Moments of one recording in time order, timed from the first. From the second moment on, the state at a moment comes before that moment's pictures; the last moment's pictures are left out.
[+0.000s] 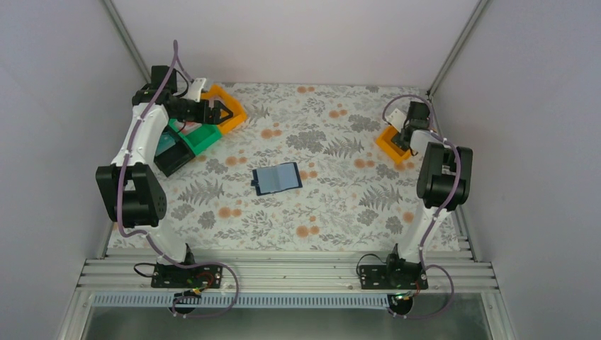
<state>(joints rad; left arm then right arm) 0.07 1.74 1.61 -0.87 0.71 0.15 -0.16 1.98 1.27 -0.05 0.24 -1.06</state>
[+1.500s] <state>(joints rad) 0.02 1.60 1.17 -0.98 0.47 0.38 0.92 2.11 1.66 -0.64 0.11 0.40</state>
